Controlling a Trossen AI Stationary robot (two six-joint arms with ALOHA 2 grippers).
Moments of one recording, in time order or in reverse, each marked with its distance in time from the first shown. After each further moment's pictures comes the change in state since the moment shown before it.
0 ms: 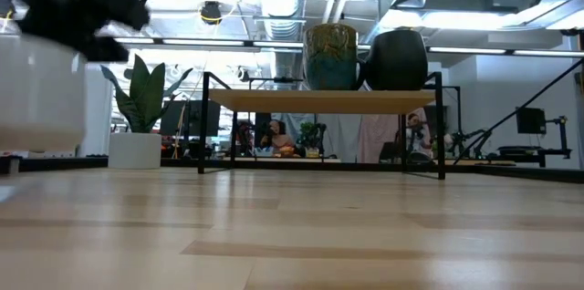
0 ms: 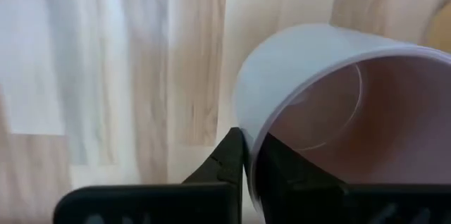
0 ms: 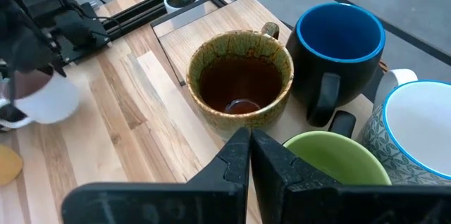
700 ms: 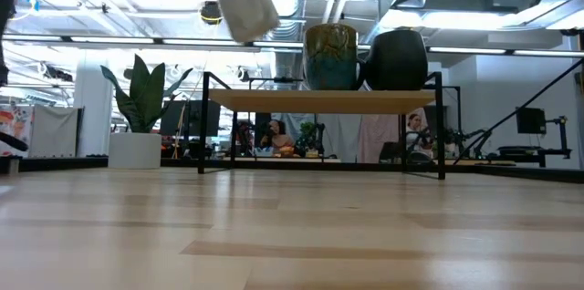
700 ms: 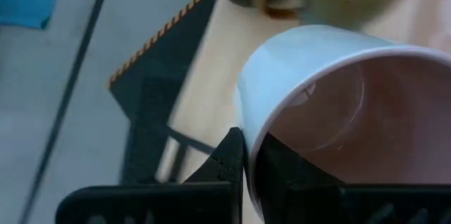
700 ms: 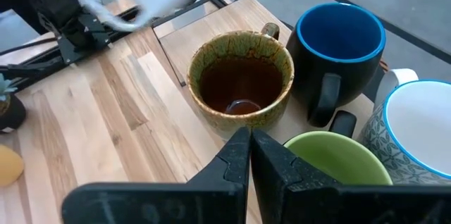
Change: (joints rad) left arm 0.671 0.520 1.289 -0.291 -0.195 0.544; right arm 0.000 0.000 0.000 0.002 0.000 0.007
